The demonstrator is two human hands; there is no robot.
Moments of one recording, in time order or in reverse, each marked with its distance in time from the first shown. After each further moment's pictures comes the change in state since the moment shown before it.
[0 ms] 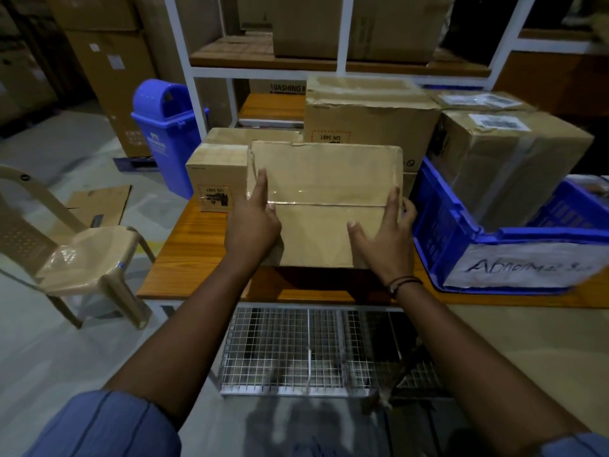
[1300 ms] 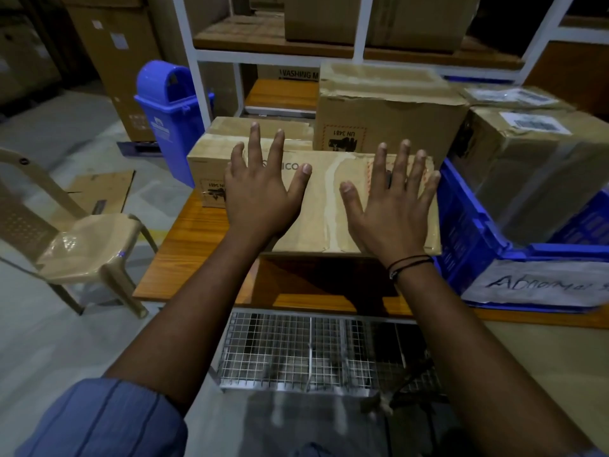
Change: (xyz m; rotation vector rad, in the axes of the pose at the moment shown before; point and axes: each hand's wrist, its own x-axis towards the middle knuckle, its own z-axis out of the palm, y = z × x) left_hand 0.045 0.022 -0.008 0.331 0.095 0.098; right_hand 0.044 -0.066 -0.005 -0.564 0.003 -0.165
